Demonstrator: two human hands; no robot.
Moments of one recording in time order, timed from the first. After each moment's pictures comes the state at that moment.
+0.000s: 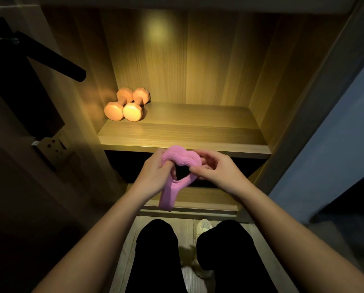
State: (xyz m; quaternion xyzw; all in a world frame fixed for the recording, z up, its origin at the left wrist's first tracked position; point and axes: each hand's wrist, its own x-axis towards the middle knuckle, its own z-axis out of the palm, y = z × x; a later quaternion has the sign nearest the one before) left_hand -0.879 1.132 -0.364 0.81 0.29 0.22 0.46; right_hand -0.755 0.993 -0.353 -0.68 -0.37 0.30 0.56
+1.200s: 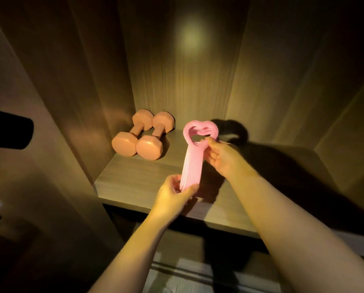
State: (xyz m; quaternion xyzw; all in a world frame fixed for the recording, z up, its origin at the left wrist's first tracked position) left_hand -0.747 1.308 -0.426 0.63 0.40 0.25 0.62; right_hand -0.580 1.293 -0.384 -0.48 -0.07 0.46 0.75
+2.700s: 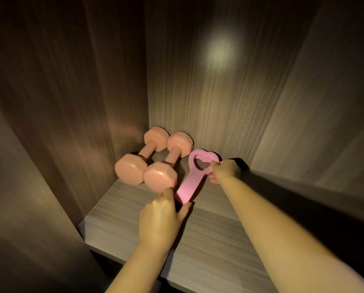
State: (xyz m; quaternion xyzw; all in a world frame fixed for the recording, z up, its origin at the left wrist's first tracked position) left_hand -0.722 1.410 -0.472 0.84 0.46 0.27 0.08; right_hand -0.518 1.436 -0.445 -0.84 -0.16 0.25 0.46
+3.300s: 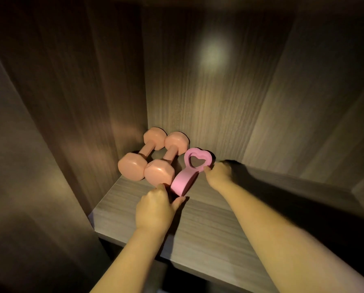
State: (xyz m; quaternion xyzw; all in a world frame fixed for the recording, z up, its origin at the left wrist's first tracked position) left_hand -0.732 1.409 -0.456 0.83 0.50 0.19 0.12; right_hand -0.544 1.401 -0.429 -0.91 -0.31 0.15 0.23
